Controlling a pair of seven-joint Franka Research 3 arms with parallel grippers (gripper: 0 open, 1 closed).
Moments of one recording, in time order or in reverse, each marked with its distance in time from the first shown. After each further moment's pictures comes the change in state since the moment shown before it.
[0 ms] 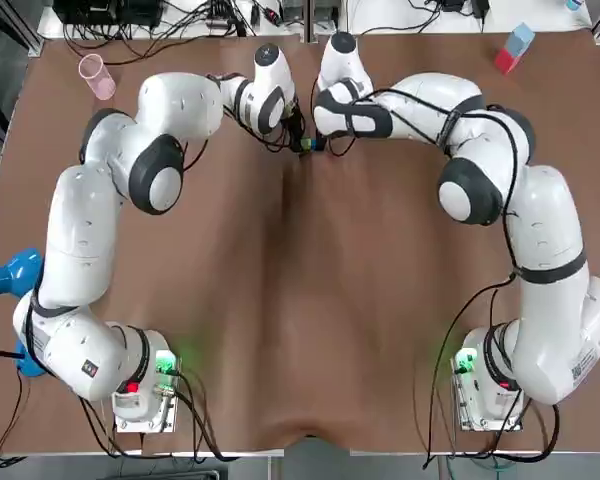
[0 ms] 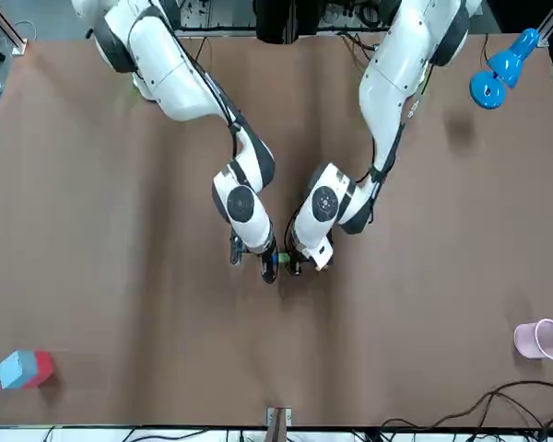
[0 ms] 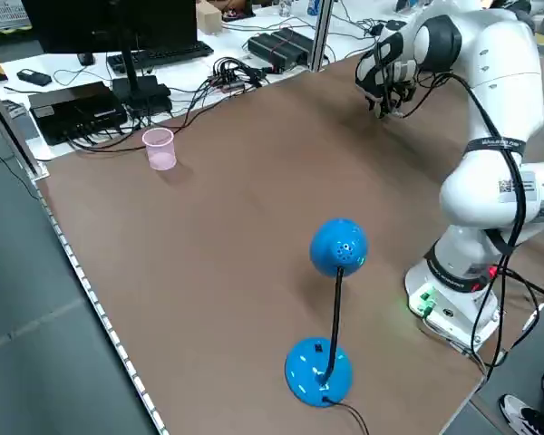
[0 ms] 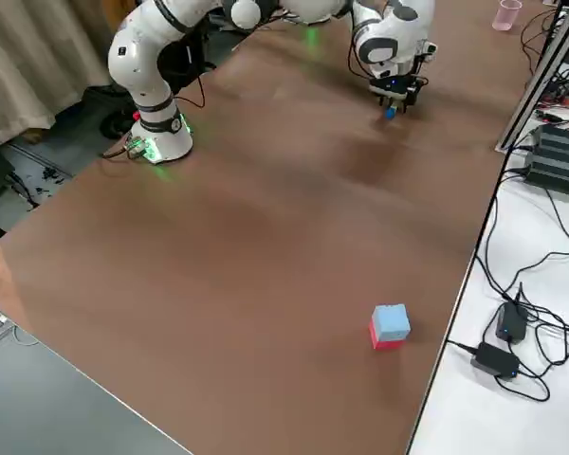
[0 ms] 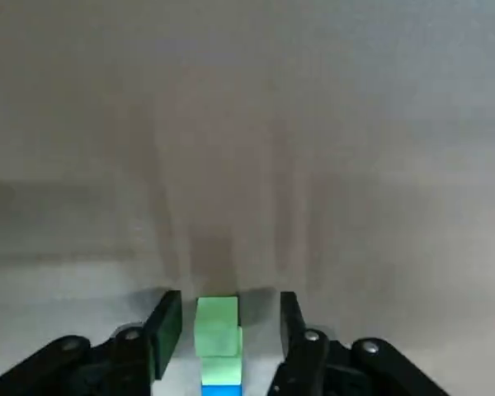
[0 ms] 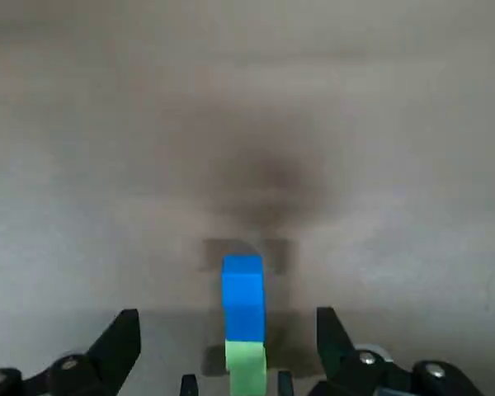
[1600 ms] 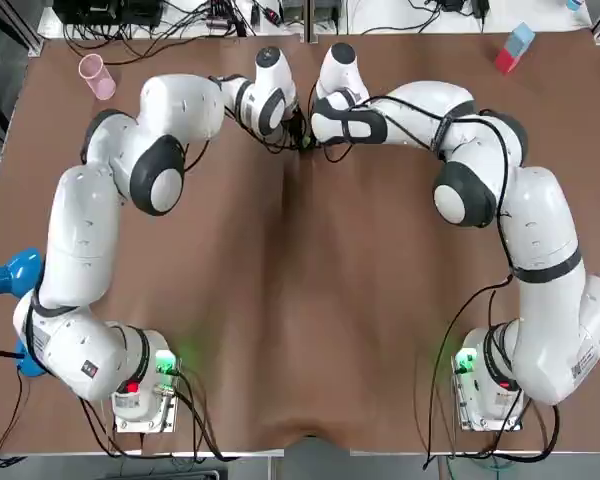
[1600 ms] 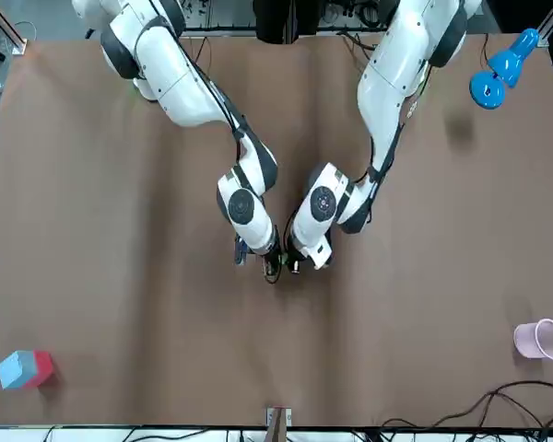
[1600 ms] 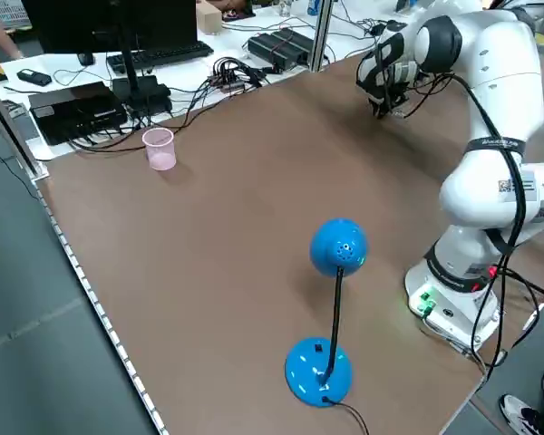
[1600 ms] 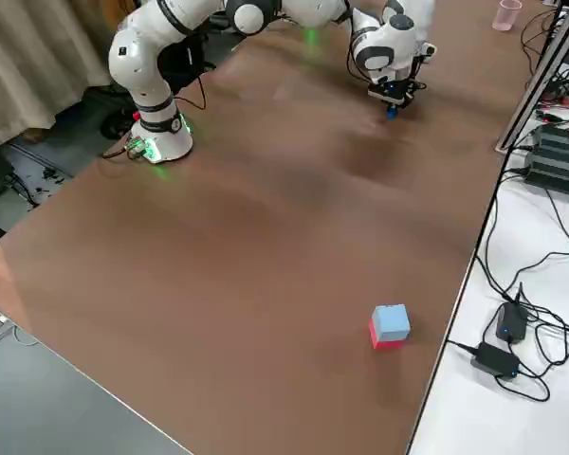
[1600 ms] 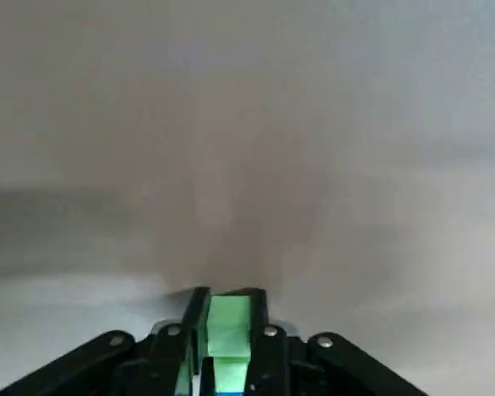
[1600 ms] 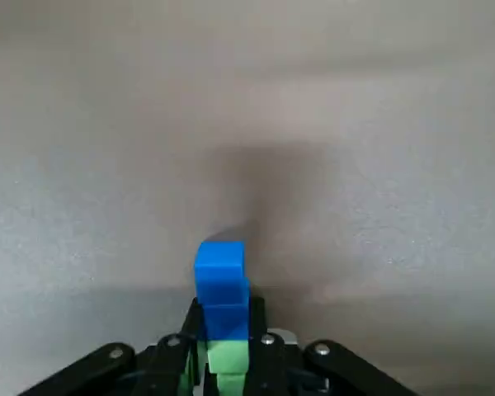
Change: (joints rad) left arm -0.001 0.004 0.006 0.003 0.000 -0.005 0.025; right arm 0.012 0.034 0.000 0.005 0.044 0.071 0.004
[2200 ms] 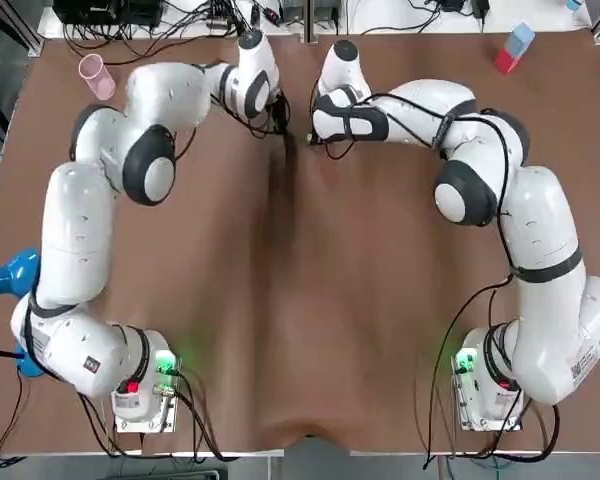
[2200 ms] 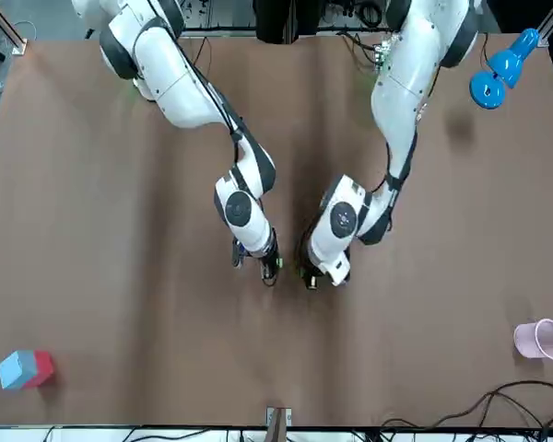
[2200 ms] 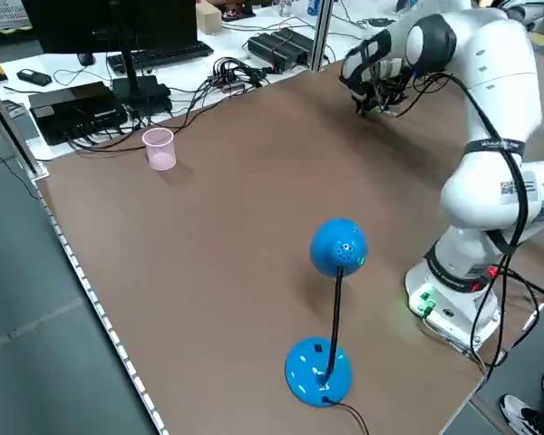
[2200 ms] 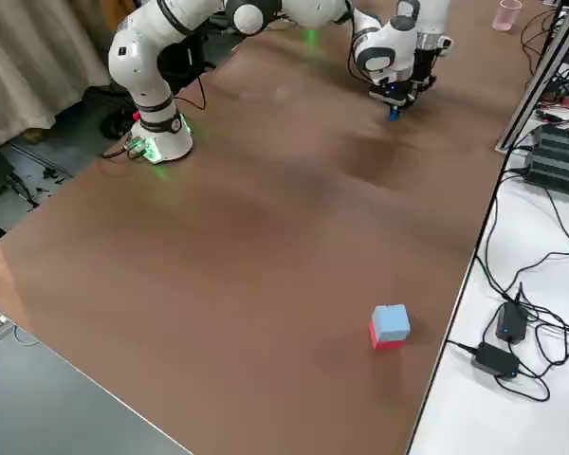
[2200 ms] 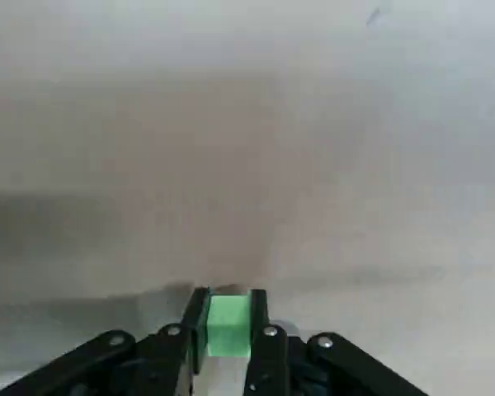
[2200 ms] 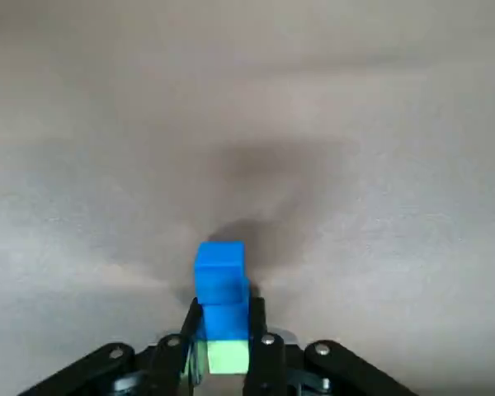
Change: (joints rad) left arm 0.099 -0.027 0.023 0.018 0.000 -0.068 0.109; right arm -0.008 0.000 -0.006 0.006 0.000 0.002 0.000
